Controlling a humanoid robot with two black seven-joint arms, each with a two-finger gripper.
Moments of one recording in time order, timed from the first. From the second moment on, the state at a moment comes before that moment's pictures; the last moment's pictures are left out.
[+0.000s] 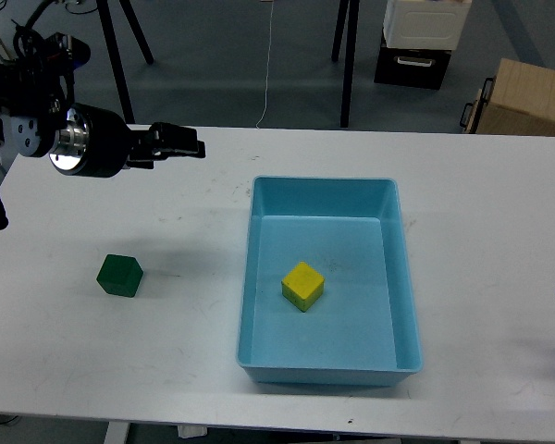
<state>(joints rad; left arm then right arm) -1.41 0.71 0.03 -1.37 0.76 -0.49 0.27 -0.45 -0.27 1.66 1.54 0.48 0.49 -0.16</state>
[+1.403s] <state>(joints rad) -1.16 0.64 0.24 -1.26 1.27 -0.49 0.25 -0.47 -0.26 1.65 1.54 0.45 0.49 -0.16</state>
